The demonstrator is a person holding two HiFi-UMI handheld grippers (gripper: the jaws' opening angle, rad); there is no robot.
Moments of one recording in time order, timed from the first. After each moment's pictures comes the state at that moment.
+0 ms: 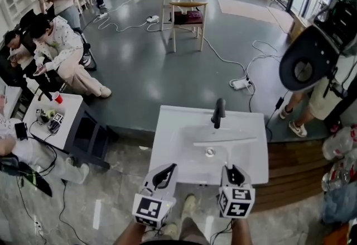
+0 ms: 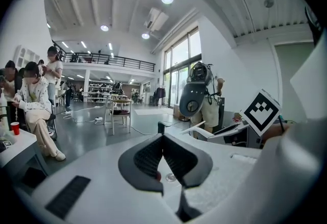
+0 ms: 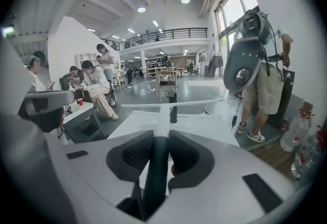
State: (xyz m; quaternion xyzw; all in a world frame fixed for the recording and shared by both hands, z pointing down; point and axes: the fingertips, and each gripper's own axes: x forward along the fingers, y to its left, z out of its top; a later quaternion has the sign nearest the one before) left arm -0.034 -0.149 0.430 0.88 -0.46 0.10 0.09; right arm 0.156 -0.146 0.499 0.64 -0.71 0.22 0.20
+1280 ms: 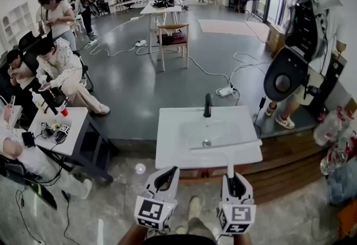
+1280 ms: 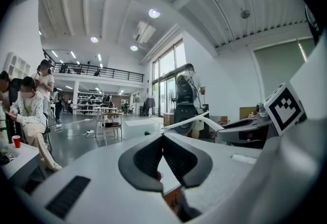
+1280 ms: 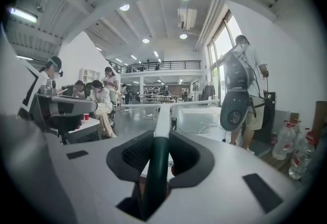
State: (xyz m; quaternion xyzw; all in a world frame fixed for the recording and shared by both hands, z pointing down) left arm -0.068 0.008 0.354 0.91 -0.41 0.06 0.03; right arm 0.102 0.052 0.386 0.69 -0.71 0.08 0.10
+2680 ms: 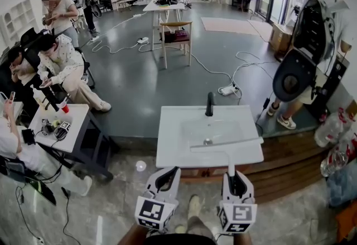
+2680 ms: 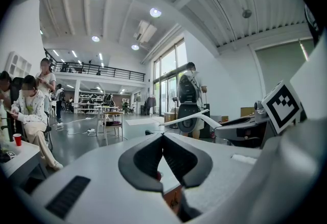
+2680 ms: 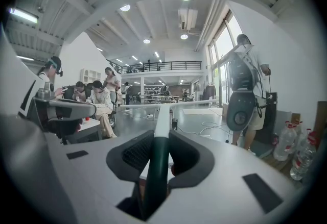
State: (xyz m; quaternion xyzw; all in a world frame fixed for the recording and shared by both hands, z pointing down) left arm -0.066 0.007 0.359 0.91 -0.42 0.06 0.04; right arm 0.104 0.043 0.384 0.69 -0.71 0.08 0.10
